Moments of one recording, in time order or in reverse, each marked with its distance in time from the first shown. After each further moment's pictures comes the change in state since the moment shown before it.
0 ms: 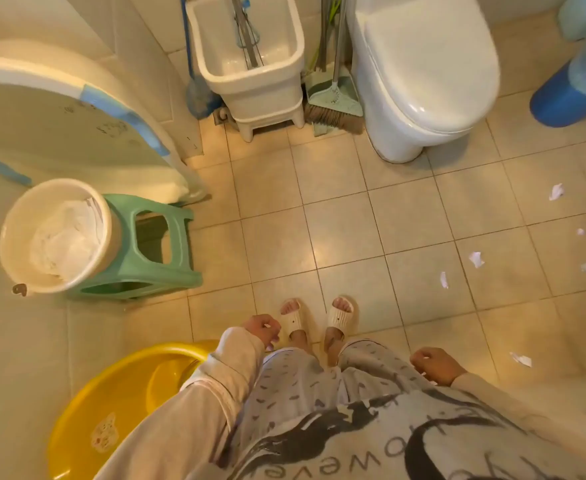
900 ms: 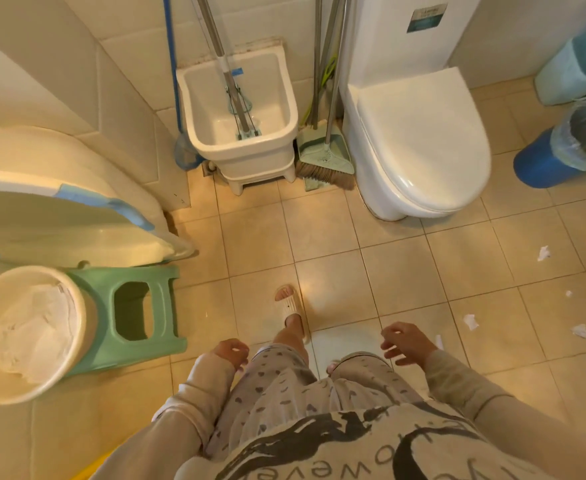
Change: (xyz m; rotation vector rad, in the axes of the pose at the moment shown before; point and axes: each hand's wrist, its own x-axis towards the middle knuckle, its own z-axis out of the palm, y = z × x) left_hand 0.088 0.117 -0.126 -0.066 0.050 -0.104; right_hand 0.044 -0.226 -0.106 0.176 0.061 -0.116
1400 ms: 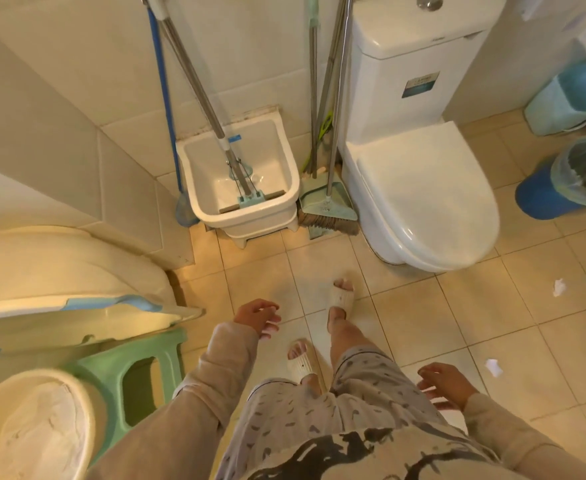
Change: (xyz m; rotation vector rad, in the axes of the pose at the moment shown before) left_hand 0.025 0.215 -0.106 -0.314 -0.013 0.231; right_hand 0.036 -0.086 -0.055 0.177 0.078 0.154
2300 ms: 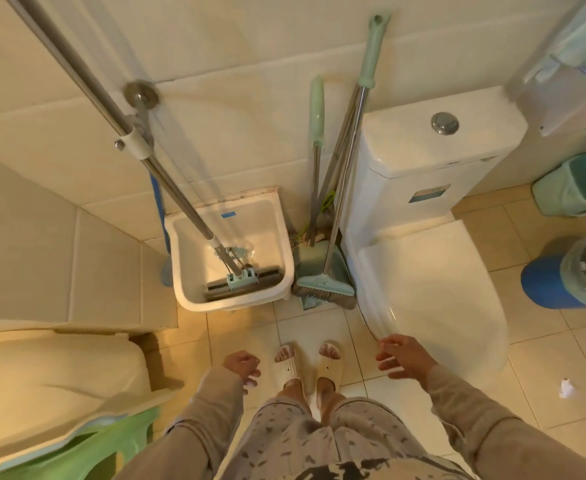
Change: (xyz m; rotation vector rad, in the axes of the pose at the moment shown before) left_hand 0.123 0.162 -0.017 0.066 0.008 -0.223; right_hand 0.037 -0.322 -0.061 -0.002 -0.087 -0.218
